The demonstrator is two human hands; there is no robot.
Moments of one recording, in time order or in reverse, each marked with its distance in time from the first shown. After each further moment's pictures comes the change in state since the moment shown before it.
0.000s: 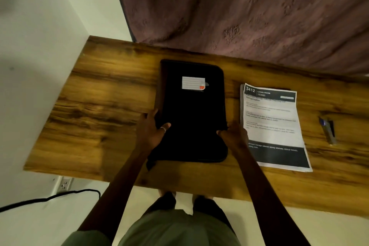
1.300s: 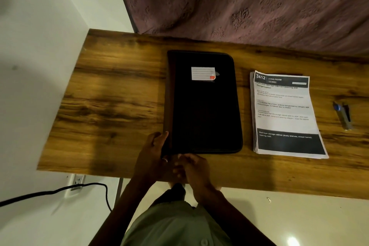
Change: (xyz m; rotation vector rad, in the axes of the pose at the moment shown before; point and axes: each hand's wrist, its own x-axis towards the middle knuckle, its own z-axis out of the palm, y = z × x) left_hand -0.071 -0.089 0.004 0.223 -0.122 0.408; right_hand -0.159 -0.035 0.127 0.650 -0.285 0.198
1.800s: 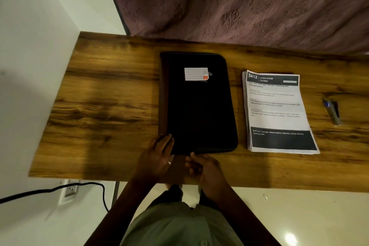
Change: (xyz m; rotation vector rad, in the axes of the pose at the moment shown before) left_hand 0.009 0.003 0.015 0.396 0.117 0.381; right_hand 0.005 -0.008 -0.043 0.470 0.004 0.224
